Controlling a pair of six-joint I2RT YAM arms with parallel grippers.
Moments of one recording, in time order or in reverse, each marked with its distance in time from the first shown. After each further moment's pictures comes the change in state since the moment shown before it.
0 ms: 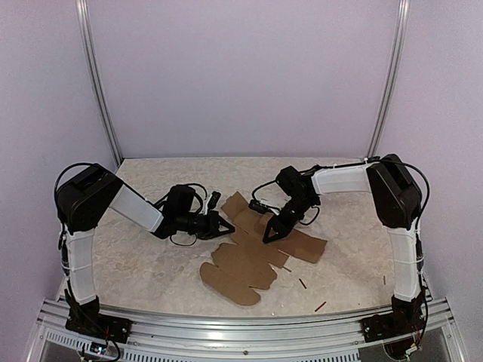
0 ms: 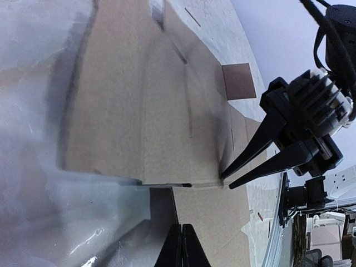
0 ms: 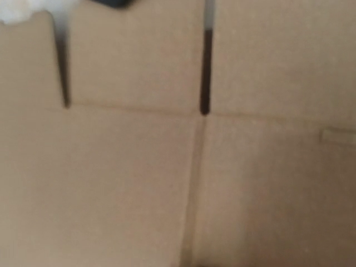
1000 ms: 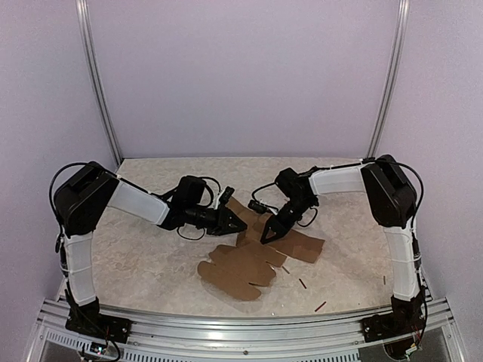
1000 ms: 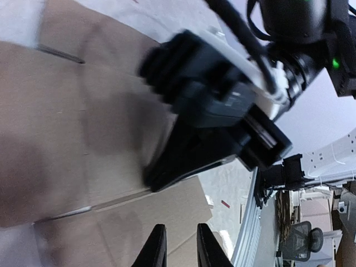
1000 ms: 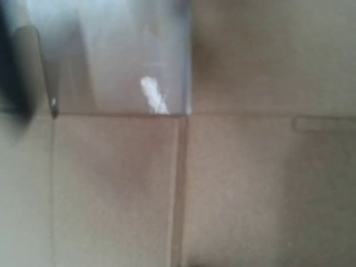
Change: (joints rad) left arm -0.056 -0.027 0.119 -0.177 0.076 0.007; right arm -0.002 0.064 0.031 -0.003 -0.074 0.060
